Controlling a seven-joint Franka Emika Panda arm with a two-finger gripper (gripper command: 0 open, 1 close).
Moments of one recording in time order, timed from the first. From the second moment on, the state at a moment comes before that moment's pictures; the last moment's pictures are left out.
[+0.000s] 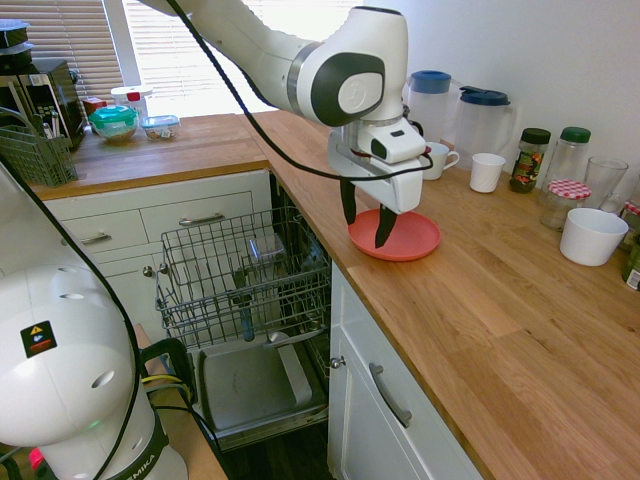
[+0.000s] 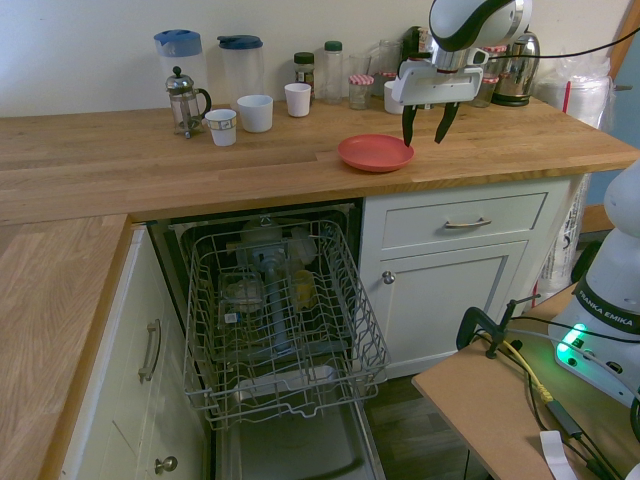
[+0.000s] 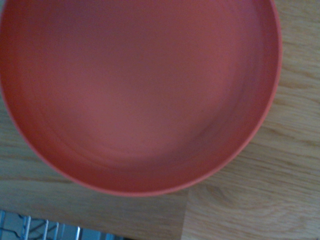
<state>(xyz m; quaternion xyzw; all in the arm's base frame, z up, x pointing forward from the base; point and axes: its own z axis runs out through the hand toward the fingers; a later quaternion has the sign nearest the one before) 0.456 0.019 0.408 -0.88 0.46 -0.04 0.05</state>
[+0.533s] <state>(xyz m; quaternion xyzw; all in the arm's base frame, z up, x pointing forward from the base) 0.540 -0.023 0.389 -0.83 0.55 0.00 0.09</state>
